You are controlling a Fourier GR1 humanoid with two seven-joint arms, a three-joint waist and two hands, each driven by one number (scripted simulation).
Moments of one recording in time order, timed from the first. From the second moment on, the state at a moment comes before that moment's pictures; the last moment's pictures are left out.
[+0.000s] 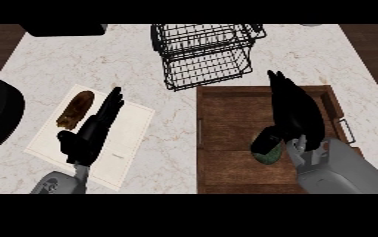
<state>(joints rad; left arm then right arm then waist) -0.12 0.36 -0.34 -1.36 0.32 0.14 -0.14 -0.51 -0.51 0.61 -1.73 0.47 0.08 1.24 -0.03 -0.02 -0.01</state>
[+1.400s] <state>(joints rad) -0.14 0.33 -0.32 -1.34 0.28 0.11 -0.15 -0.17 -0.24 0.47 -1.73 0.81 0.17 1.24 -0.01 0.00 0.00</state>
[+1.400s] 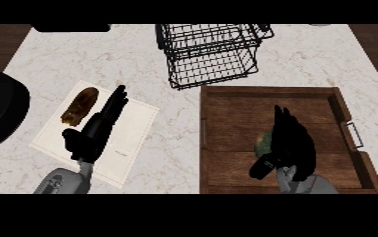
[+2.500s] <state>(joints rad) -0.16 0.26 -0.23 -1.31 0.20 0.03 -0.12 -0.13 -0.11 0.35 -1.72 1.05 0.18 1.03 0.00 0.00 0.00</state>
